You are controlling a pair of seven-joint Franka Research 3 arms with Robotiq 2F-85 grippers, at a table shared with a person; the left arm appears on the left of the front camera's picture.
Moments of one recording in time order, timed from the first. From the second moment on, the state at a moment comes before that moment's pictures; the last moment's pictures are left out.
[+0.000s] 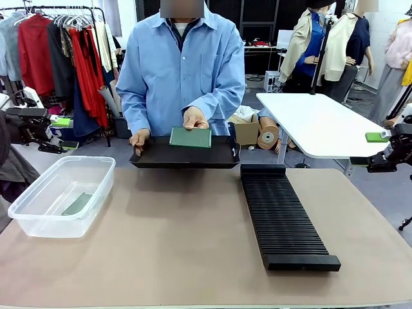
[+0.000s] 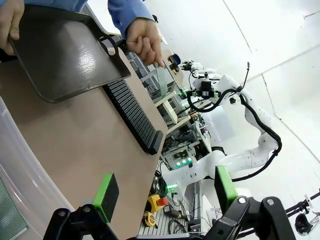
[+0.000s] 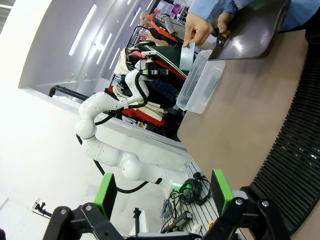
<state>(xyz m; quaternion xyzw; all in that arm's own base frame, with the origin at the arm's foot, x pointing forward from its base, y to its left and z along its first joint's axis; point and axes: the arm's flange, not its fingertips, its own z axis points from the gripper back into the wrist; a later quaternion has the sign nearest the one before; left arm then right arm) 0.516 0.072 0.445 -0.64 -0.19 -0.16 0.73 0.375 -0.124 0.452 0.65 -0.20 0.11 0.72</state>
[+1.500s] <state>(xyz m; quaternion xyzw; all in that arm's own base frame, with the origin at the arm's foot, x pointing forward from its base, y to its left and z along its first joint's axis) 0.517 0.072 0.445 -0.64 -0.18 -0.16 0.73 0.449 -0.054 0.449 0.63 -0.20 0.13 0.74</state>
